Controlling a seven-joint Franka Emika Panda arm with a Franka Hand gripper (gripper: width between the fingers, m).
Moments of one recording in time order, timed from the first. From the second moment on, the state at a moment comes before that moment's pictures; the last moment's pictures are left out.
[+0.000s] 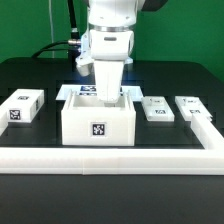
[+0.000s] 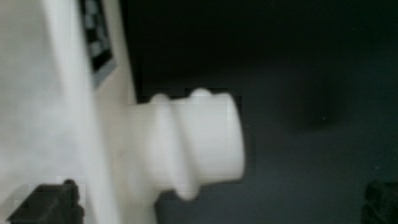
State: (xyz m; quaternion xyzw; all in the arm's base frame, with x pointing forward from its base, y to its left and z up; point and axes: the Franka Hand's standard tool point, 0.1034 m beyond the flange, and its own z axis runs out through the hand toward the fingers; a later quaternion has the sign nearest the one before) arm 0.422 -0.003 0.016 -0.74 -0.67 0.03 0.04
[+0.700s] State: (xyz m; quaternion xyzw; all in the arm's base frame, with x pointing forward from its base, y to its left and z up) arm 0.423 -0.003 0.016 -0.74 -0.67 0.03 0.04
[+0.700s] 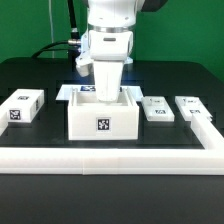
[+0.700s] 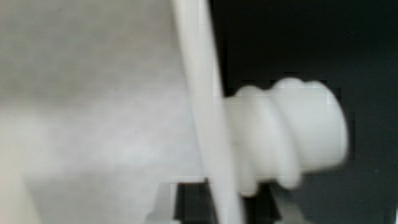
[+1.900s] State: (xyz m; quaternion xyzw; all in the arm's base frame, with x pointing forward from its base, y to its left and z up) arm 0.469 0.002 0.017 -0.74 -0.68 0.01 0.03
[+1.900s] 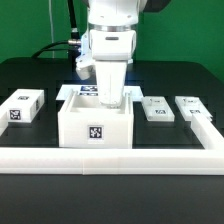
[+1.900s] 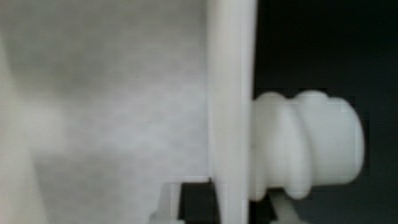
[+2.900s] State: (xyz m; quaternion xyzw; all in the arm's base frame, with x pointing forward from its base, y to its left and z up) arm 0.494 0.035 0.016 -0.75 -0.66 0.00 0.03
